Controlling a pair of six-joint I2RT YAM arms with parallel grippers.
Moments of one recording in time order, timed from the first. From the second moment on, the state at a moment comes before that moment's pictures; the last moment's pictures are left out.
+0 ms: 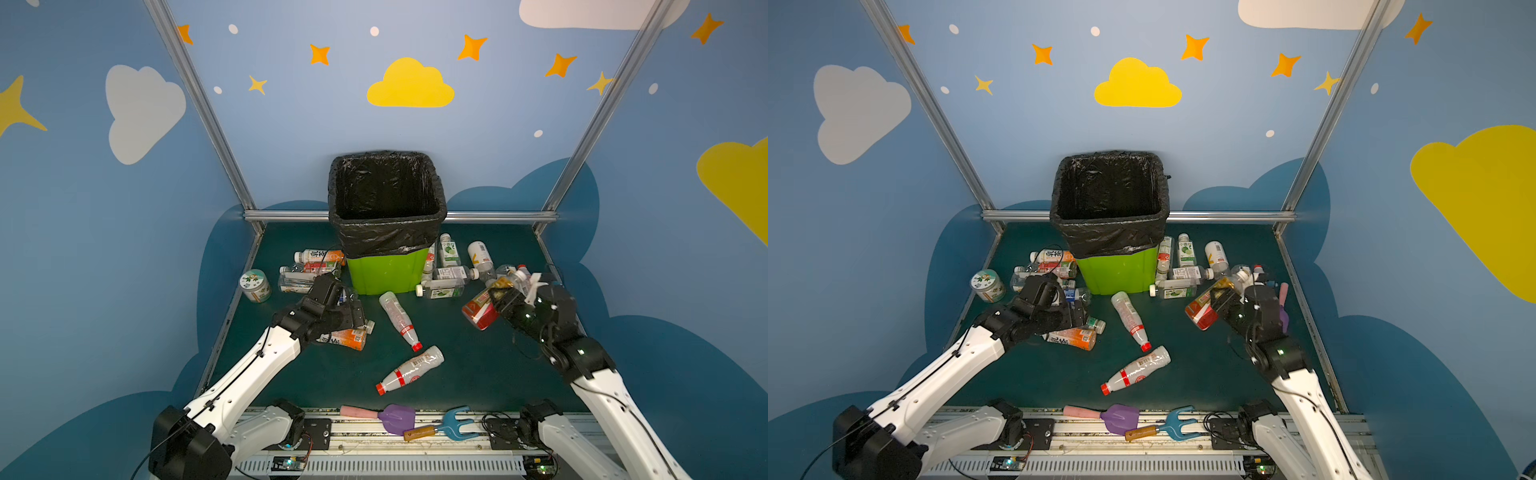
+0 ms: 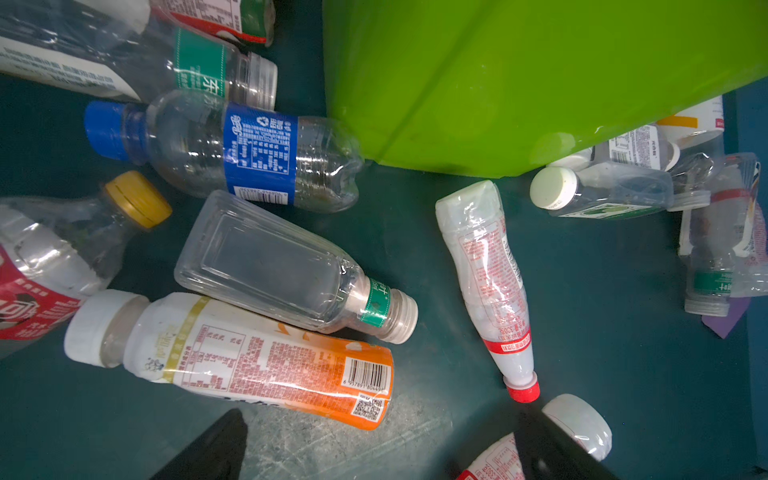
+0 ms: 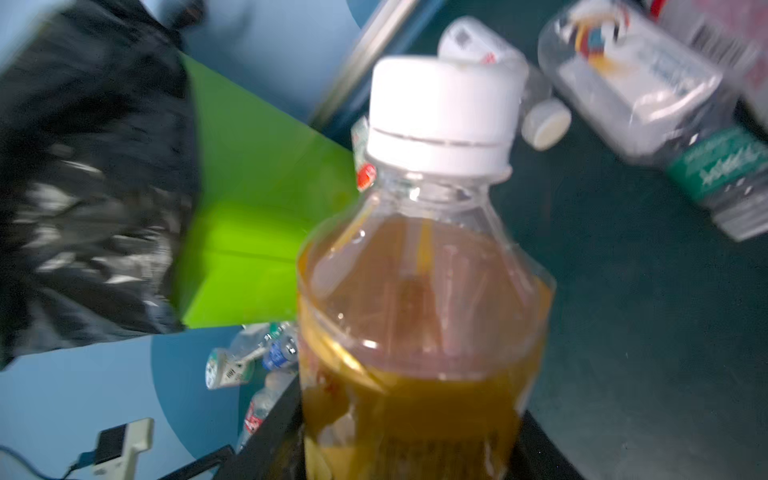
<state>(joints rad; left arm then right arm) -0.46 1.10 0.89 -0.72 -0.01 -0.62 0.30 0.69 0.79 -0.53 -0.01 0.89</state>
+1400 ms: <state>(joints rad) -0.70 1.18 1.00 -0.90 0.01 -0.53 0.01 1.06 1.20 -0.74 -0.37 0.52</state>
